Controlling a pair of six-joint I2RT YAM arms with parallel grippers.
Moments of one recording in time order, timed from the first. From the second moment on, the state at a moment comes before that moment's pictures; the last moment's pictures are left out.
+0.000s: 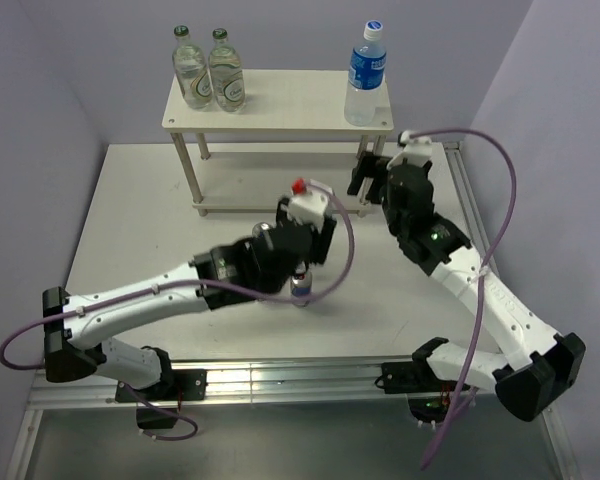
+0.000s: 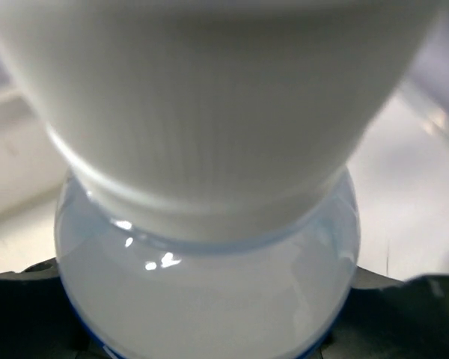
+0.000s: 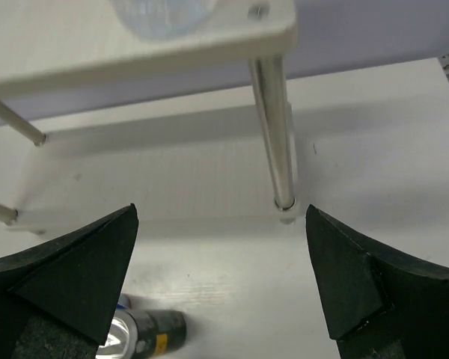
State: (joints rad) left arm -1.30 1.36 1.31 -0.33 -0.73 -0.28; right arm 0.51 1.13 1.18 -0.25 0.48 0.33
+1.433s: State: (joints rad) left arm -0.61 2.12 2.50 -0.34 0.02 -0.07; right arm 0.80 0.82 0.56 -0.15 0.59 0.49
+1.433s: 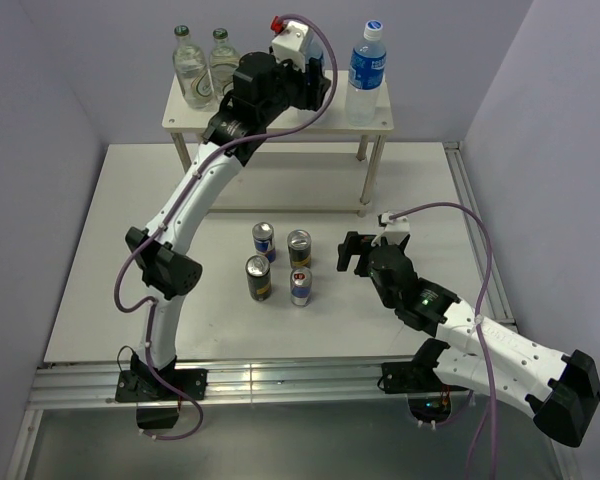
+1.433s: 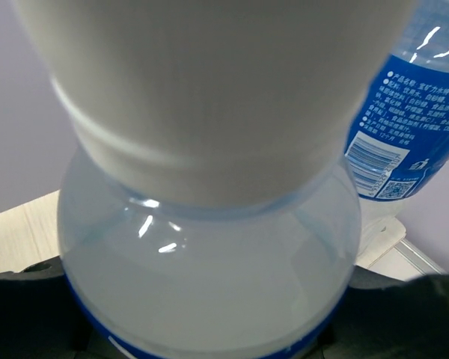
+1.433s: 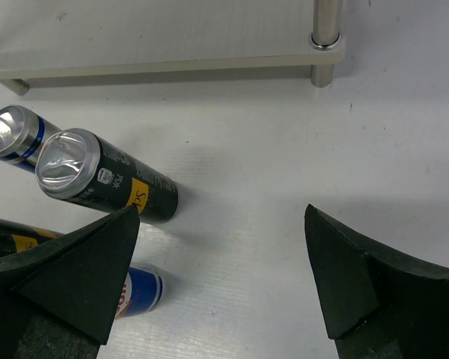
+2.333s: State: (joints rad) left arm -0.63 2.02 2.24 -0.20 0.01 -0.02; right arm 0.80 0.82 0.55 -0.14 0.59 0.49
